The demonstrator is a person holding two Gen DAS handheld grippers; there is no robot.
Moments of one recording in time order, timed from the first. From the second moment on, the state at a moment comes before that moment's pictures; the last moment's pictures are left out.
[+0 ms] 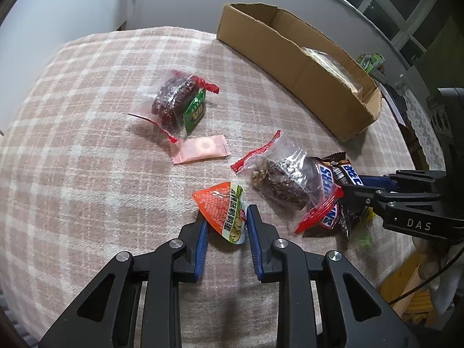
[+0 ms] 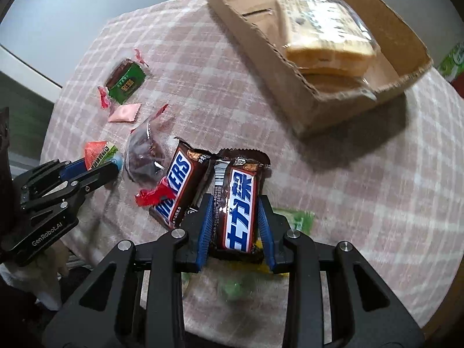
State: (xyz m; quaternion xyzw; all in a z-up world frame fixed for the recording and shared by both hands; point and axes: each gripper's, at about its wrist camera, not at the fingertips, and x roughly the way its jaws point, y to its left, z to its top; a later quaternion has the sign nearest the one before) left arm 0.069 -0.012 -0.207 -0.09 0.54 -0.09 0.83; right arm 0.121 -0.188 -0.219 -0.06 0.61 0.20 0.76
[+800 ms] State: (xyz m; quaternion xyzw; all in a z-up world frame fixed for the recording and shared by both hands) left arm 0.108 -0.017 -0.145 -0.11 0.48 -0.12 0.86; right arm 0.140 -0.239 -0.136 0.03 0.54 0.21 0.81
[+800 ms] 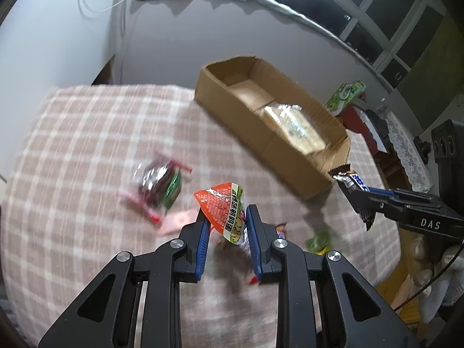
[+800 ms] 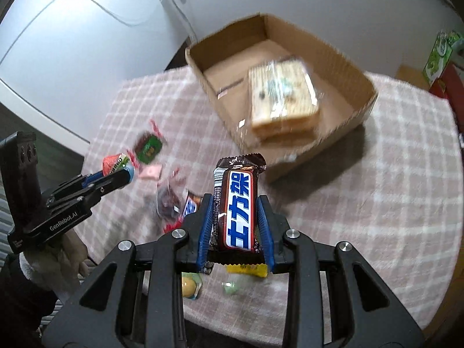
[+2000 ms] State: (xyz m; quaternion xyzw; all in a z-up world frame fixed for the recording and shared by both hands) left arm 0.238 -0.091 -0.143 -0.08 0.48 -0.16 0.86; right arm 0.260 -0.280 -0.141 0.02 0.53 0.14 0.84
